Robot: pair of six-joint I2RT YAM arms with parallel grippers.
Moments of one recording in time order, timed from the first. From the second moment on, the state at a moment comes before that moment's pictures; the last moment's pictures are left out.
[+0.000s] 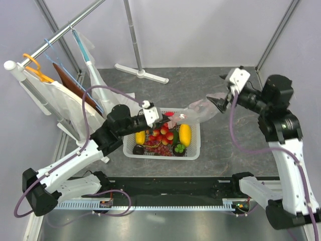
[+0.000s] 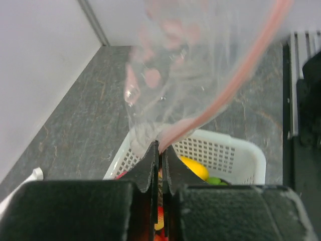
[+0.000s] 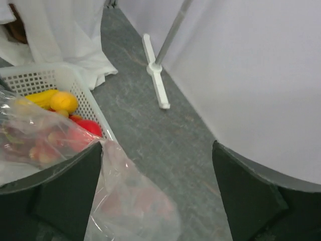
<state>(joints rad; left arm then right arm) -0.81 1.01 0.84 0.13 0.46 0.34 0.16 0.96 1.40 -0.60 -0.70 -0.58</state>
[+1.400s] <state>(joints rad) -0.88 1.33 1.39 -0.46 0.20 0.50 0.29 1.11 1.46 -0.71 -0.82 -0.73</state>
